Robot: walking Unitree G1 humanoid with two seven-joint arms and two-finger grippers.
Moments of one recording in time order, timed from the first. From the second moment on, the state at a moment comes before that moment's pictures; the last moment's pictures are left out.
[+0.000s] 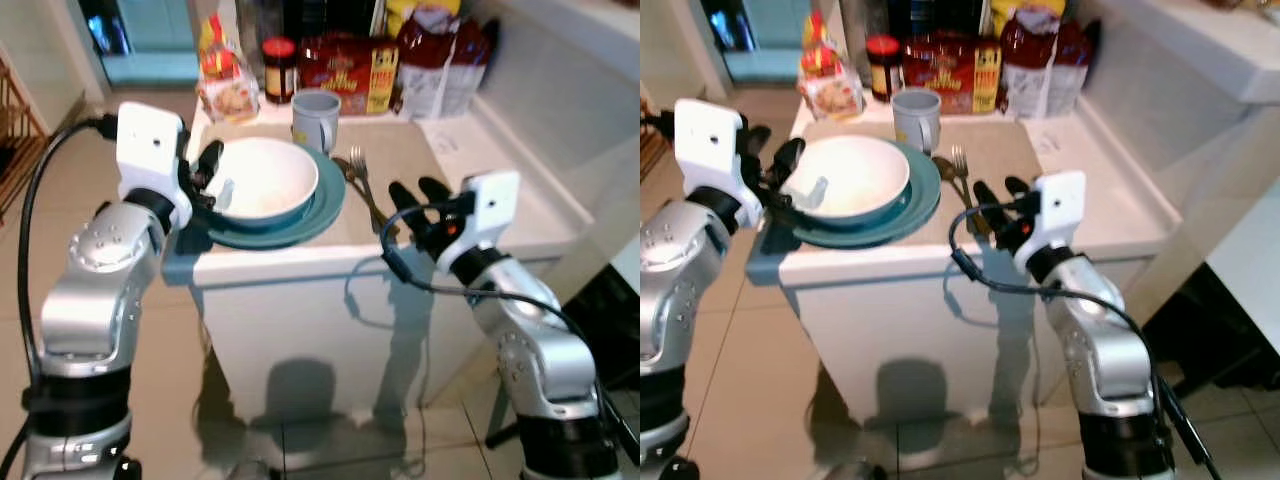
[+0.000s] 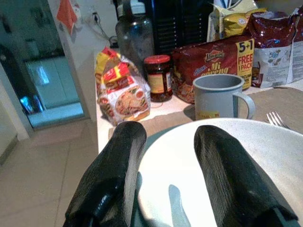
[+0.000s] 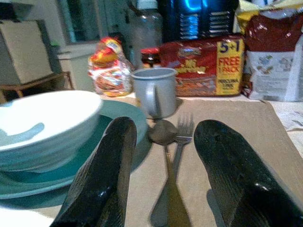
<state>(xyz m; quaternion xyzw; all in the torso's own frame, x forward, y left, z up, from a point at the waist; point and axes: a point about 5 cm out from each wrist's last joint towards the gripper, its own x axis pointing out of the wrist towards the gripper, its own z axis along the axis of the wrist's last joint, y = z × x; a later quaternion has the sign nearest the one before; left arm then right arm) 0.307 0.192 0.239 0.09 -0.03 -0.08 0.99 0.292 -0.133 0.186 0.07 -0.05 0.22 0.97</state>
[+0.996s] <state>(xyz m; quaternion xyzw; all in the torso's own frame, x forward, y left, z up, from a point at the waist) 0.335 0.218 0.222 -0.06 0.13 -0.09 0.98 0.280 -0.134 0.190 0.06 0.00 0.34 0.94</state>
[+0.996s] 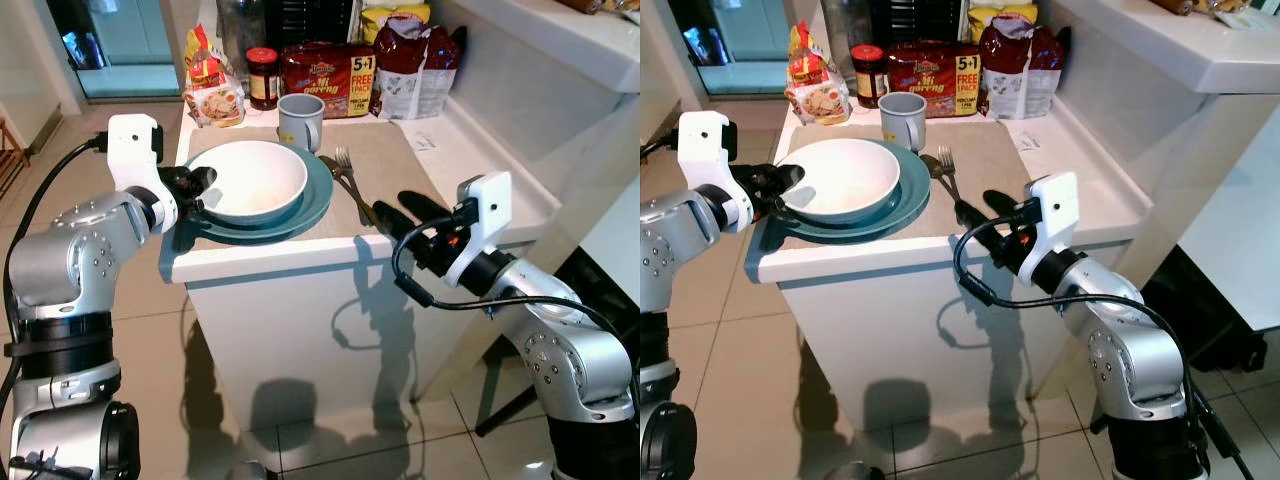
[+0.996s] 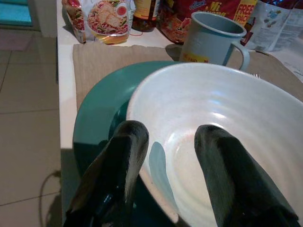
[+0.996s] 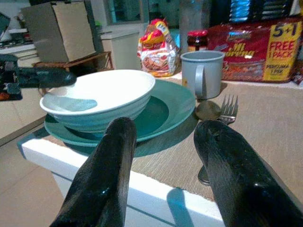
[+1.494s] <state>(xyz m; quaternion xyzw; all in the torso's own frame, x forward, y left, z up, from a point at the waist) 0.341 0.211 0.210 -0.05 0.18 -0.10 0.98 0.277 -0.134 0.190 0.04 0.01 0.35 0.94</state>
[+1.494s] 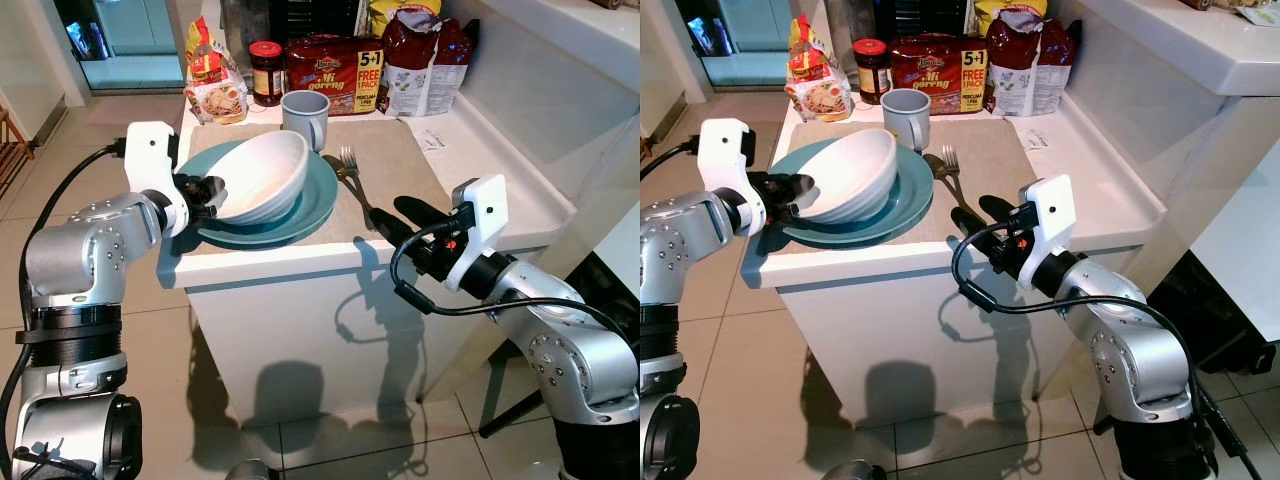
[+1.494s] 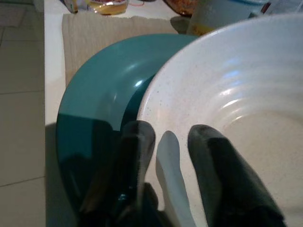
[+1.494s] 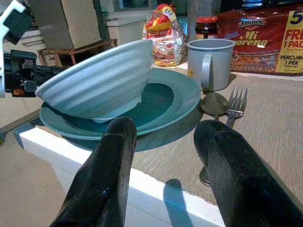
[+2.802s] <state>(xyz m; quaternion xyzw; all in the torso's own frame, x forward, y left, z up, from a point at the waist) 0.347 0.226 0.230 -0.16 0.18 -0.08 0.97 0.264 -0.151 0.193 0.04 0.03 0.41 0.91</state>
